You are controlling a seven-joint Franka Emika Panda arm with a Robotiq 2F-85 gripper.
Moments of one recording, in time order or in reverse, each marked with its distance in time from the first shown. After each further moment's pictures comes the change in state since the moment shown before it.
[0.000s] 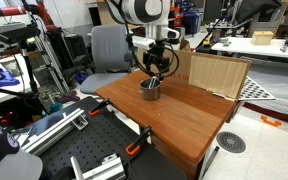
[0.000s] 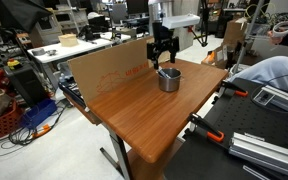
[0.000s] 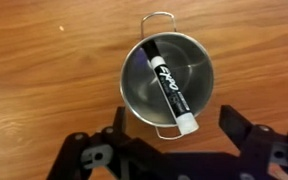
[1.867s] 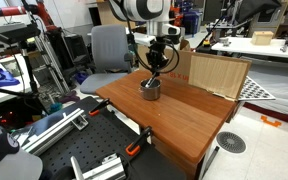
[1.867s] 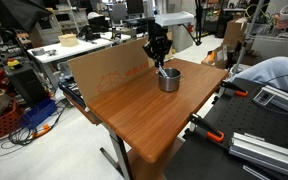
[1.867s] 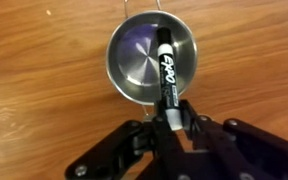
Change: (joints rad) arm 0.005 0.013 0.010 0.054 0.007 -0.006 0.031
